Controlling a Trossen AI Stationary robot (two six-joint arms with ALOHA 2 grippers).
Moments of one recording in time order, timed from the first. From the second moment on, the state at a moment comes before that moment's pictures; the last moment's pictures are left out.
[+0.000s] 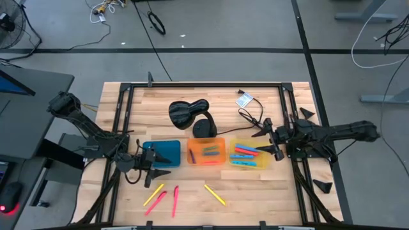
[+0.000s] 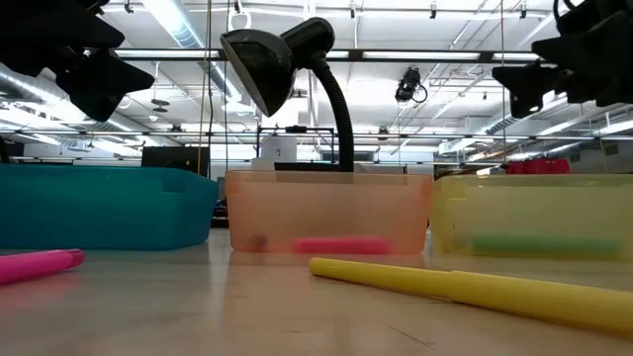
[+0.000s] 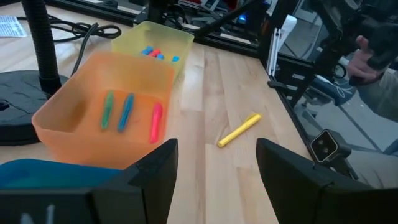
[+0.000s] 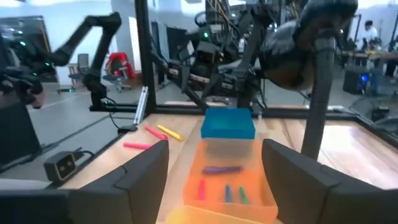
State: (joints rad) left arm -0.72 1.06 0.29 0.48 -0.62 -0.49; right arm 0.04 0.27 0.02 0.30 -0.17 0.03
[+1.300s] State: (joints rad) left arm -0.67 1.44 1.12 -0.51 -0.48 -0.15; right arm -0.09 0.01 0.02 0.02 0.07 0.15
